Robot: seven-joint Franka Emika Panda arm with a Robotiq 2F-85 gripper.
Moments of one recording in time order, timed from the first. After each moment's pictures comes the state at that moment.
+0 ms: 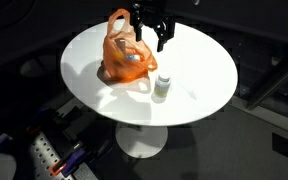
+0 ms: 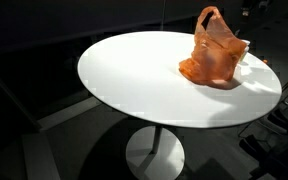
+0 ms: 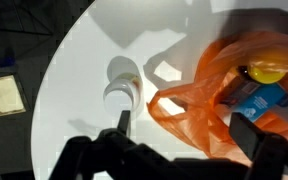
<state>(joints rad) -0.09 0.09 -0.09 -2.10 -0.04 2.12 -0.08</state>
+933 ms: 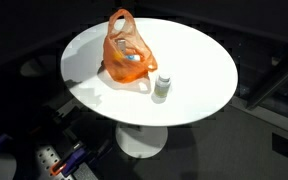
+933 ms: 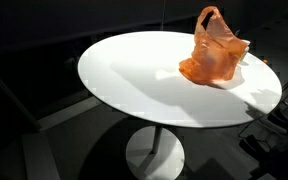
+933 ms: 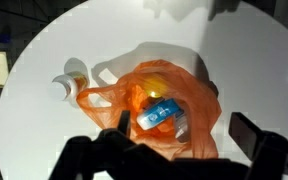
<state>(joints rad) 0.04 -0.13 0.04 -2.12 -0.06 1.89 -0.02</state>
